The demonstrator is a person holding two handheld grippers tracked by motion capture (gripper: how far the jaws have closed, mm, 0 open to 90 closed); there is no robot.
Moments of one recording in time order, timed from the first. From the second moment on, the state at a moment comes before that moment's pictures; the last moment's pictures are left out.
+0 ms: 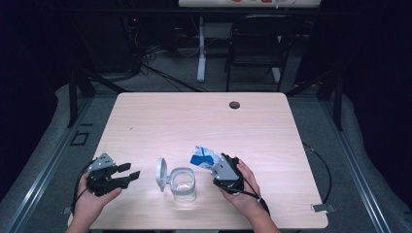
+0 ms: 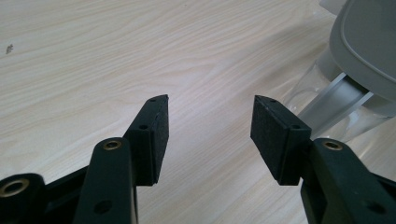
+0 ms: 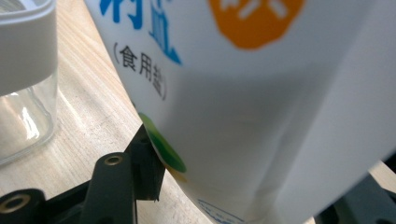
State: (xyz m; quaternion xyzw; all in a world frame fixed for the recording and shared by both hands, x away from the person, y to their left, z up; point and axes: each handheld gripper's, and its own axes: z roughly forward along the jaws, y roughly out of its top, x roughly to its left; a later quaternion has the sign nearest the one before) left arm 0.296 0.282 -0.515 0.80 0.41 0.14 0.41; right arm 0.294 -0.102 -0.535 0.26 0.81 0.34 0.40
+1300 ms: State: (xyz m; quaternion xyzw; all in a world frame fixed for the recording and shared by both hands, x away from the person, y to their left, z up) left arm 0.294 0.284 -0.512 0.80 0.41 0.15 0.41; right arm 0.285 -0.095 -0.541 0.17 0.81 0.24 0.51
